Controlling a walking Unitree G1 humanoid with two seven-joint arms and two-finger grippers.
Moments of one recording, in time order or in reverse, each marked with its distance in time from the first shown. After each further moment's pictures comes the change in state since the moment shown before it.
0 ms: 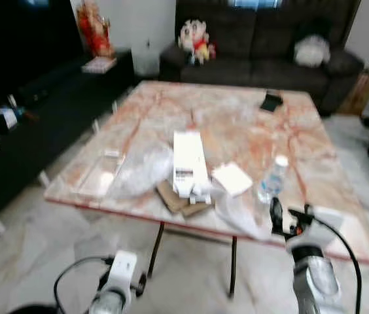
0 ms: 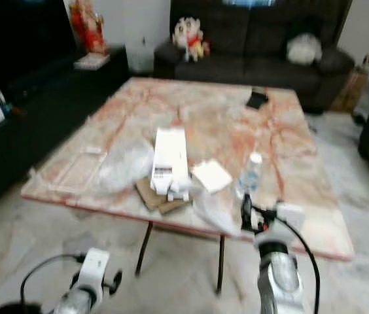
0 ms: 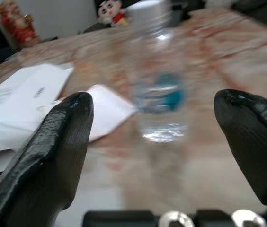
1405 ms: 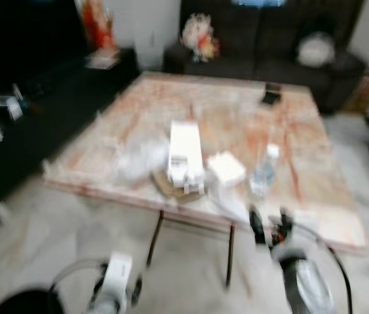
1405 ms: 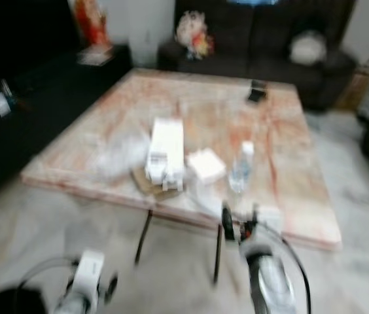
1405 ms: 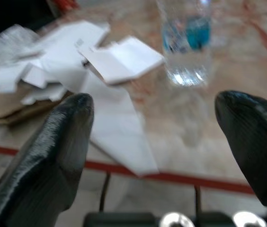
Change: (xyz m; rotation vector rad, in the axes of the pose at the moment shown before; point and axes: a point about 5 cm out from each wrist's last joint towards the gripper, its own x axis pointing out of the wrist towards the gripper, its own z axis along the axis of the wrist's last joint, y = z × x) left arm -0.006 -0.006 -0.012 -0.014 0.018 -0.024; right arm -0.012 0.007 -0.011 -0.032 0.119 0.139
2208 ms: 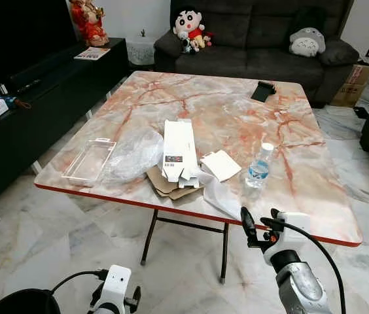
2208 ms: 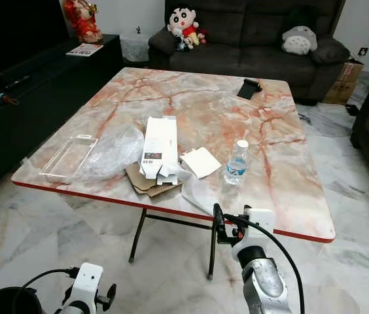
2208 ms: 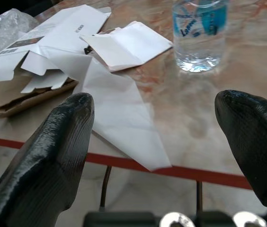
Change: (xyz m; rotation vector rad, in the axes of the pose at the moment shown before) left arm -0.001 -0.001 -0.003 -0.002 0.005 0.003; right arm 0.006 0.017 -0.001 0.021 0.014 0.058
